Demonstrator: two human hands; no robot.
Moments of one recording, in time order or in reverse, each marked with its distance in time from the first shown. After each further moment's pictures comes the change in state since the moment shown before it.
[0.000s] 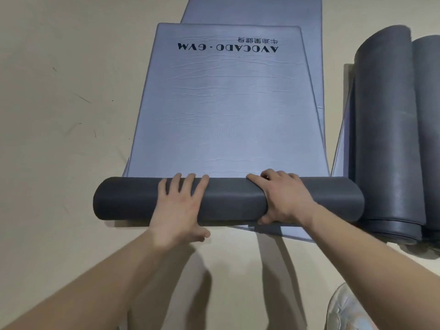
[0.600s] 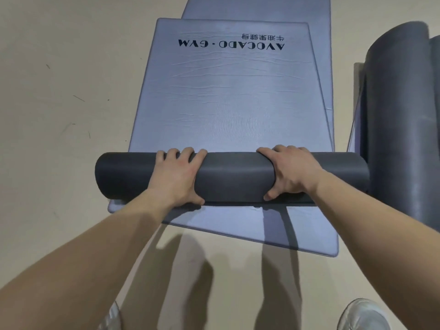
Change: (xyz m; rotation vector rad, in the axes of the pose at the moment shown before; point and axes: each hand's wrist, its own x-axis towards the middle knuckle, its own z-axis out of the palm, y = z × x) left_hand 0.081 -0.037 -0.020 0.046 0.086 0.036; right_hand 0.066 0.038 -0.041 -0.051 -0.005 0.044
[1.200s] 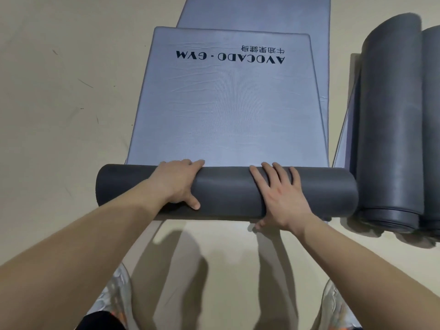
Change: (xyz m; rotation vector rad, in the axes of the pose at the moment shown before) left_hand -0.046 0.010 -0.021 -0.180 -0.403 0.030; right_hand -0.089 -0.056 0.073 -0.058 0.089 0.002
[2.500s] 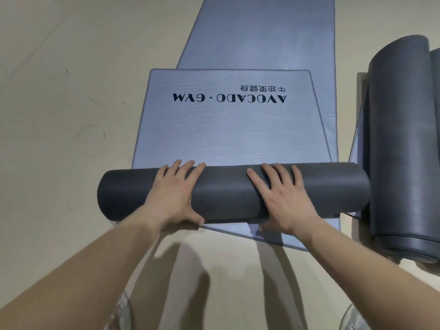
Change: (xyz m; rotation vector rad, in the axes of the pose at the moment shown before) left_hand 0.008 -0.027 0.019 0.038 0.299 -0.022; right_hand 0.042 0.001 -0.022 -0.102 0.118 -0.009
